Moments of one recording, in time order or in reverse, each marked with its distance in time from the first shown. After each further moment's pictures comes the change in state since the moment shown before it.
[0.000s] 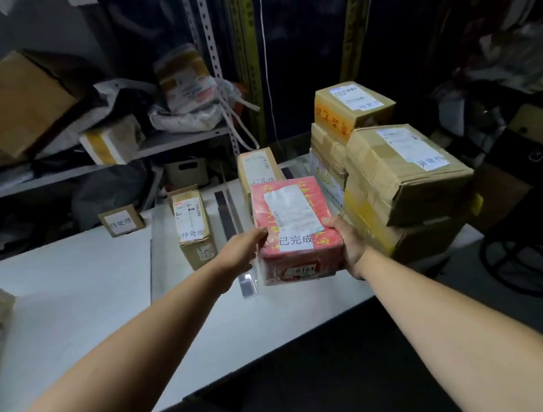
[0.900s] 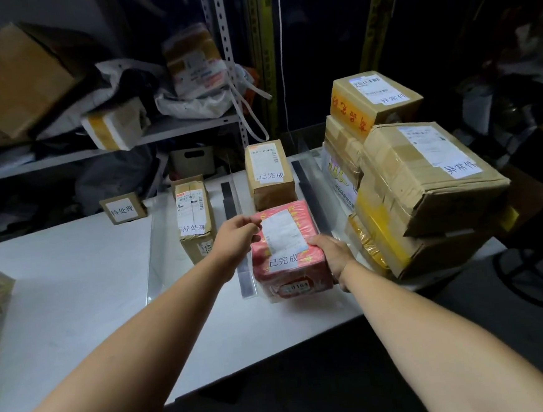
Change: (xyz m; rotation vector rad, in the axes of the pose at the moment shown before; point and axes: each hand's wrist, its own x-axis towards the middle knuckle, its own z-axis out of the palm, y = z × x) left_hand 0.038 0.005 -0.002 -0.129 0.262 0.100; right_hand 0.053 0.037 0.011 -0.205 0.101 0.033
